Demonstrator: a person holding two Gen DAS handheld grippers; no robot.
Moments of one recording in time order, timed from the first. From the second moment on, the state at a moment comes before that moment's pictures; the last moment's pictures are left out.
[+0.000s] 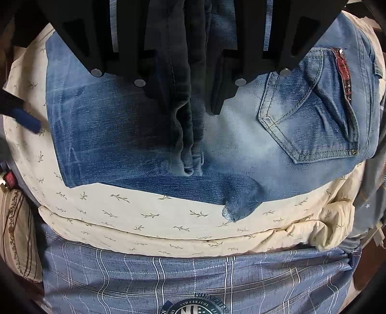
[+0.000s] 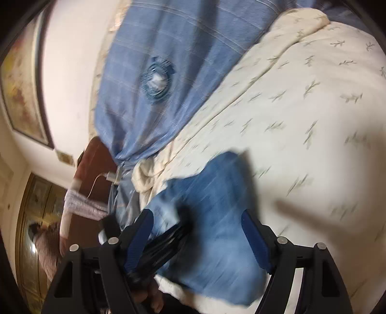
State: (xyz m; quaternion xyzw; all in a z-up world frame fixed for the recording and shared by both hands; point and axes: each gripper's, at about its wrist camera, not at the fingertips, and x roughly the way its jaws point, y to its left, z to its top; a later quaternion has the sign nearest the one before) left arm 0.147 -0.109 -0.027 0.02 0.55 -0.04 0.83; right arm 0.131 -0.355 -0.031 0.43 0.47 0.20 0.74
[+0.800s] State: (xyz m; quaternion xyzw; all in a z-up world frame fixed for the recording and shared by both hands) left arm 0.139 -0.109 -0.022 0.01 0.54 -0.05 0.84; right arm 0.138 -0.365 -0.066 0.54 0.52 0.15 0.65
